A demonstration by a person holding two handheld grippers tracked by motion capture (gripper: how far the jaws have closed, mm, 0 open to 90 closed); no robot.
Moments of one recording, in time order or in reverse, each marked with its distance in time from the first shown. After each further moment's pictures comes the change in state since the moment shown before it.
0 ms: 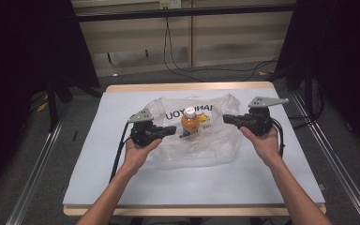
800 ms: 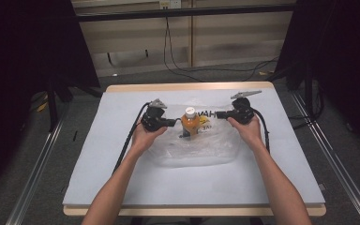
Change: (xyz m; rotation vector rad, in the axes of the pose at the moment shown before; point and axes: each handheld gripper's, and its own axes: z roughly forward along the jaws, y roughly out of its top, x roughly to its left) left arm 0.078 -0.024 0.066 0.329 0.173 -0.061; right arm -0.074 -0.043 0.086 0.229 -0.059 0.124
